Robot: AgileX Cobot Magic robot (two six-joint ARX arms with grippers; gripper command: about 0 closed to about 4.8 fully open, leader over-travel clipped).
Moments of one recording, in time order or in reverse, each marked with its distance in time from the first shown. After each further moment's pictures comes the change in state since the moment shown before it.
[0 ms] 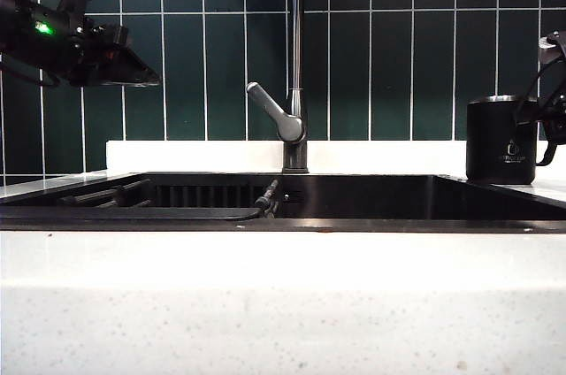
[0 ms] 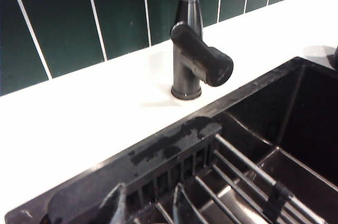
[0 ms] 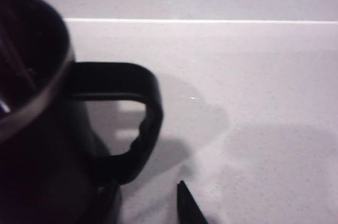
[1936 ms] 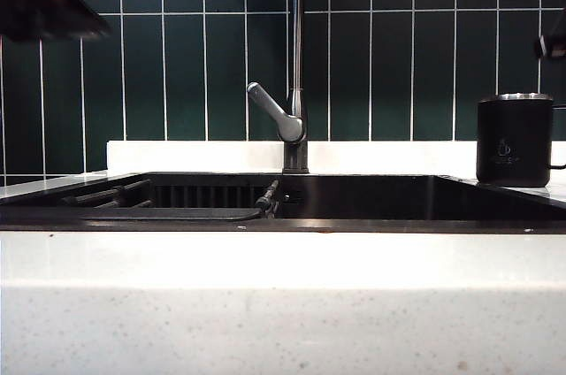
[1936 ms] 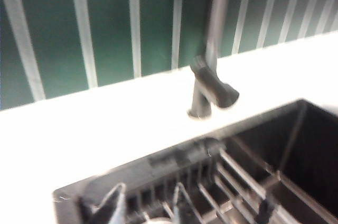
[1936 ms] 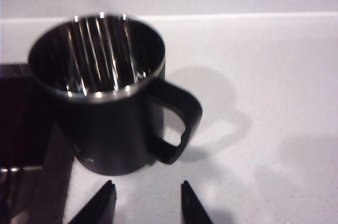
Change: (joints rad) left arm 0.064 -0.240 -0.151 0.029 -0.026 -0.126; right arm 0.071 -0.485 -0.208 -0.289 -0.036 0.076
